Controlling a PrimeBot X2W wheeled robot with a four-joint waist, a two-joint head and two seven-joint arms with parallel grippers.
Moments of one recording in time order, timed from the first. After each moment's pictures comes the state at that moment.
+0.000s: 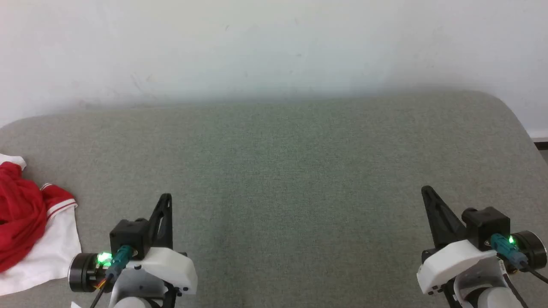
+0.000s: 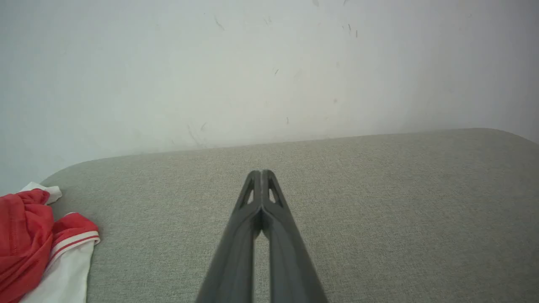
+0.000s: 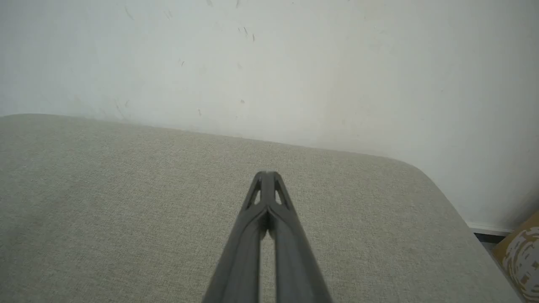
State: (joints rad) left arm 0.00 0.06 0.00 0.01 -0.01 0.00 0.00; right arm 0.01 -0.05 0.00 0.00 0.01 0.13 0.00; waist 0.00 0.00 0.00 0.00
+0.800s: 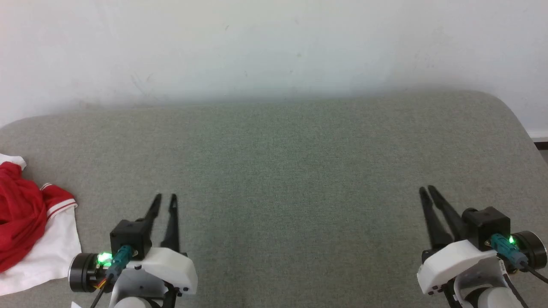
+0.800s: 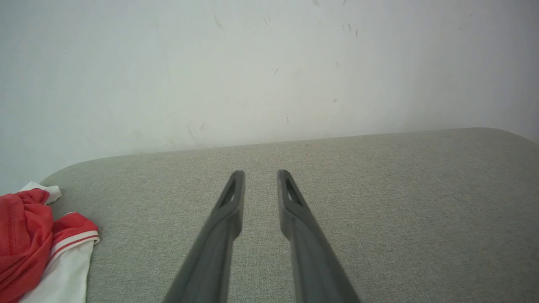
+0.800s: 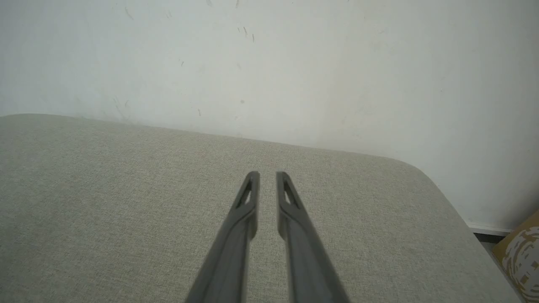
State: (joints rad) left arm 0.00 0.06 0.00 0.01 -0.01 0.00 0.00; right arm 0.01 -0.06 0.00 0.00 0.01 0.13 0.00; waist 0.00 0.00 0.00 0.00
